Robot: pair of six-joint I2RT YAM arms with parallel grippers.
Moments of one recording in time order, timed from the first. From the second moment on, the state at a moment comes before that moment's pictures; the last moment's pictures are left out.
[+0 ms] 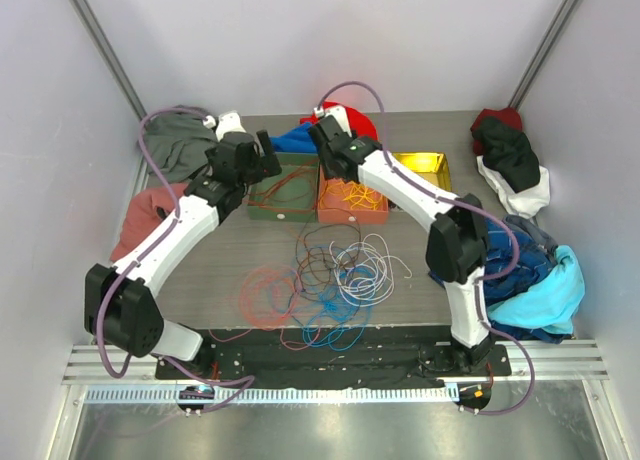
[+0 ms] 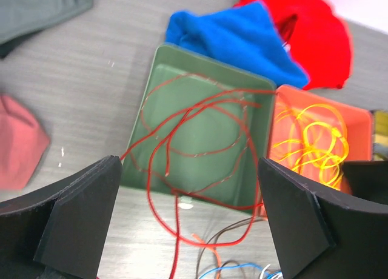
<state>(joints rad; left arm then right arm) -0.42 1.43 1.22 -0.27 -0.37 -0.50 0.69 2.09 1.93 -0.73 0.54 0.25</state>
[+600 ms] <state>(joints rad) -0.44 1.02 1.03 -0.17 -0.37 -0.55 0.69 1.36 1.21 -0.33 0.43 0.39</state>
